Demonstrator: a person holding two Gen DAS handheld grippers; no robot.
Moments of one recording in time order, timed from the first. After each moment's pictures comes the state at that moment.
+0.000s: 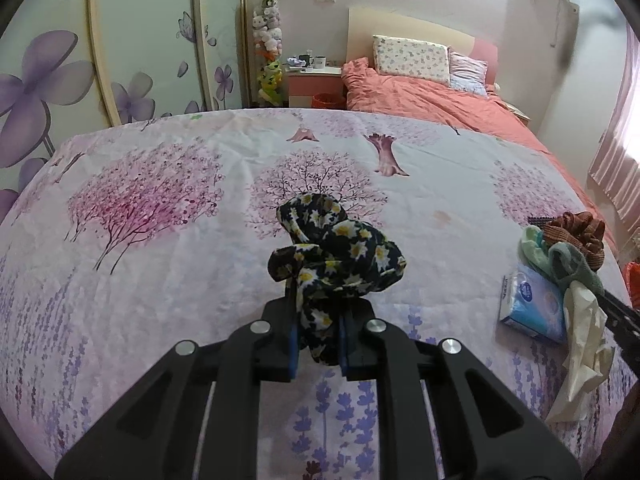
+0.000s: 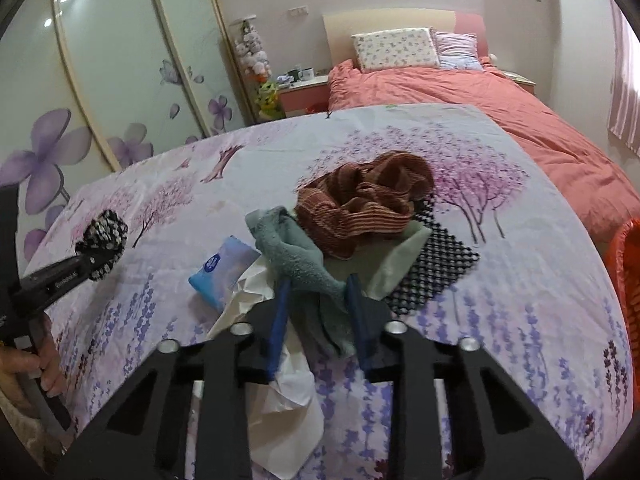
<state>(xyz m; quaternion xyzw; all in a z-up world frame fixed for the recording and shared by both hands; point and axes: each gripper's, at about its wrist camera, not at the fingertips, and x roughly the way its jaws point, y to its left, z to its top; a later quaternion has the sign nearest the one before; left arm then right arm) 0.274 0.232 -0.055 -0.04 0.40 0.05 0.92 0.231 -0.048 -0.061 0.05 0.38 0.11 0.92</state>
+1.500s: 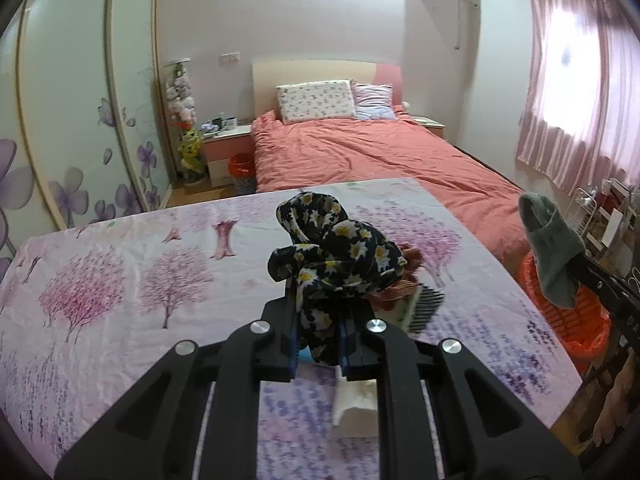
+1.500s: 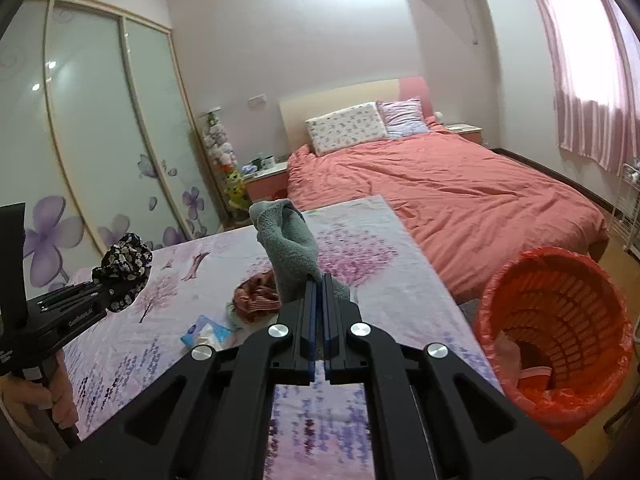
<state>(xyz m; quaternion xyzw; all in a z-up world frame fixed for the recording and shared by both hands) 0.221 0.066 0.049 0.03 0.31 -0.08 0.95 0.144 -0.169 0.018 0.12 0.24 0.04 0.96</state>
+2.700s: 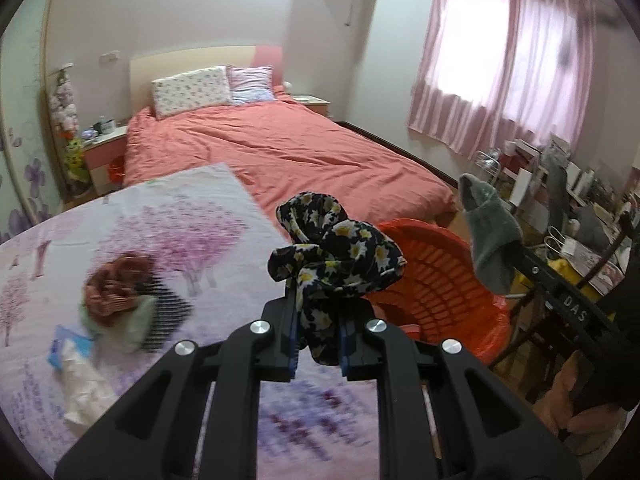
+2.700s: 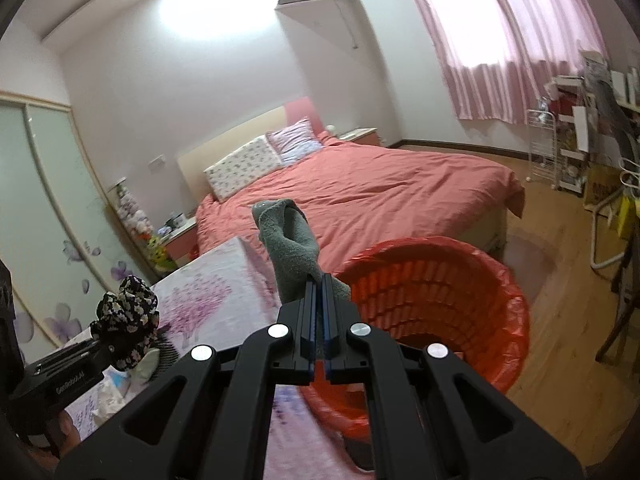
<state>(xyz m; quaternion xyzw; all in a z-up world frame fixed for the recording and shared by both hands) 0.210 -0.152 0.022 0.04 0.34 -0.28 0.90 0.099 -0.341 -0.009 0.22 0.20 -0.12 0.95</state>
